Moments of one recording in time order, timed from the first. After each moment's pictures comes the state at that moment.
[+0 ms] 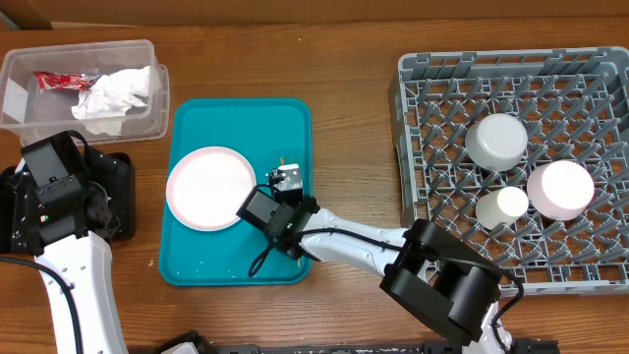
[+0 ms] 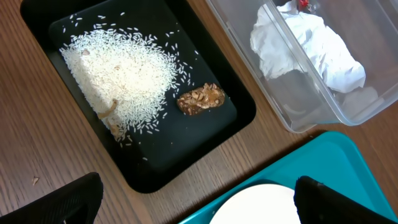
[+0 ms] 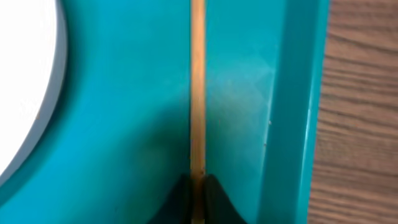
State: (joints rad) left arm 0.42 1.22 1.04 -0.74 -0.23 -0.68; right arm 1.02 2.07 1.30 -0.43 0.41 0.80
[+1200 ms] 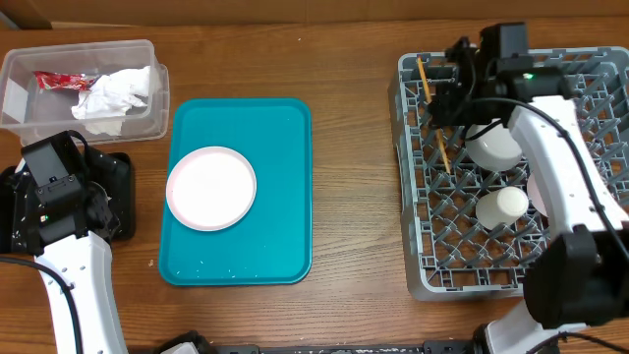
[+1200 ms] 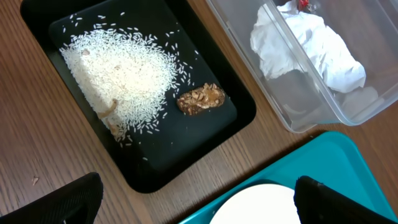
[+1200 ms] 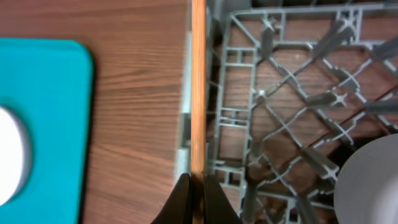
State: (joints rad) left arm 0.42 1.22 1.04 -0.74 -0.23 -0.68; right arm 0.06 1.78 1.58 -0.92 -0.30 0.06
